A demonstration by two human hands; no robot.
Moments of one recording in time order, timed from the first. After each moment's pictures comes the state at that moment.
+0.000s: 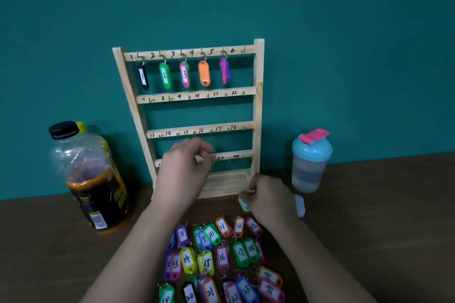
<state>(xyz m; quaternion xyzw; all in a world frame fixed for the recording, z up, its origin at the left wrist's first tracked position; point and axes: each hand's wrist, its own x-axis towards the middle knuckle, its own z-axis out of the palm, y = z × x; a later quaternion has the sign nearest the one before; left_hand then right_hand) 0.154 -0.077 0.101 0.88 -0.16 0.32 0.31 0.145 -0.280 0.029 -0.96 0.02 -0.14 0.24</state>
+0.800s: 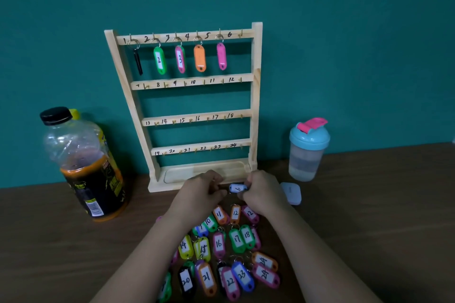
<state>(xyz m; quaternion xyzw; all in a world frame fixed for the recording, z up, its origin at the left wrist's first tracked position) 0.160 -0.087 0.012 0.94 -0.13 0.05 0.30 0.164 -0.279 0.004 -0.95 0.06 -0.01 0.29</state>
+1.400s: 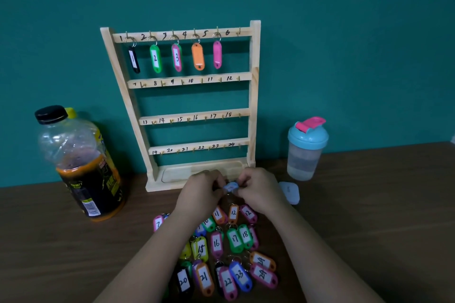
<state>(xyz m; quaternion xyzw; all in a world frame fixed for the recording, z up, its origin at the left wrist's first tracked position) 0.169 -0.104 0.007 0.95 -0.12 0.09 0.28 0.160 -0.282 0.008 -0.92 0.01 -0.02 0.38</state>
